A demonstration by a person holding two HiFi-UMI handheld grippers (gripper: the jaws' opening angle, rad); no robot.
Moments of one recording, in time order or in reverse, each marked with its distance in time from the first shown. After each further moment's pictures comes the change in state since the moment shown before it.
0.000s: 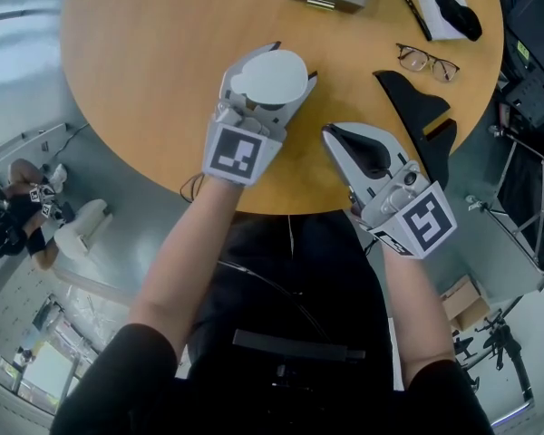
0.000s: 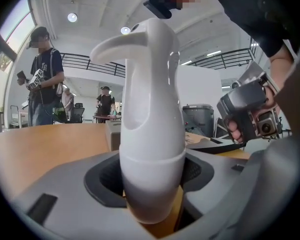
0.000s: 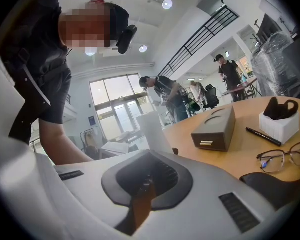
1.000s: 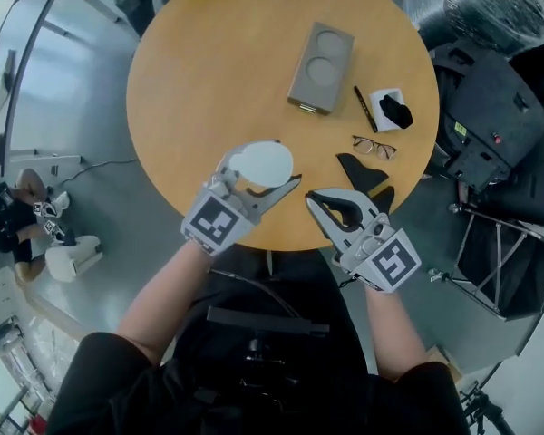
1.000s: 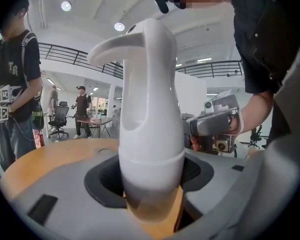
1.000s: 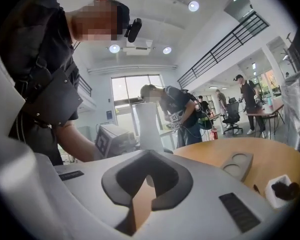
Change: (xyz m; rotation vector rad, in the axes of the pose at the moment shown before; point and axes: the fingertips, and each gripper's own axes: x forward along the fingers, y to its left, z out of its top) left arm -0.128 -0.047 0.262 0.008 0.059 -0.197; right arm -0.047 0.139 0.223 -0.196 -0.011 0.158
